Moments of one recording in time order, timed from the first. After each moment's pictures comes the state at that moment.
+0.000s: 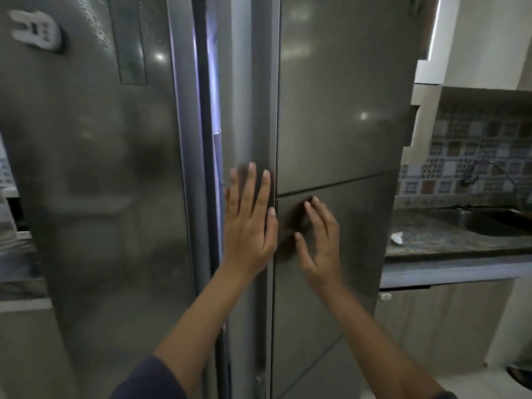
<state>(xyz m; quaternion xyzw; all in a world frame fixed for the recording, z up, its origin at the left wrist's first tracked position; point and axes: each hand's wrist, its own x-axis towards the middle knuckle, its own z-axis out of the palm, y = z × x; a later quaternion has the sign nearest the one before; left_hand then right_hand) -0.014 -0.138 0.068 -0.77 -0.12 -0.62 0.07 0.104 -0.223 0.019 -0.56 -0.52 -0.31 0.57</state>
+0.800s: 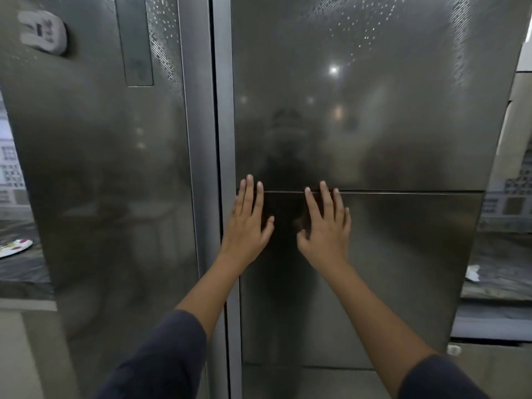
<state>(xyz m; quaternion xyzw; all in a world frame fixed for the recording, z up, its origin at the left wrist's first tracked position) 0.055 0.027 0.059 -0.84 -0.30 -0.43 0.13 0.190 -0.076 0.053 -0.73 -0.49 -0.32 0.35</state>
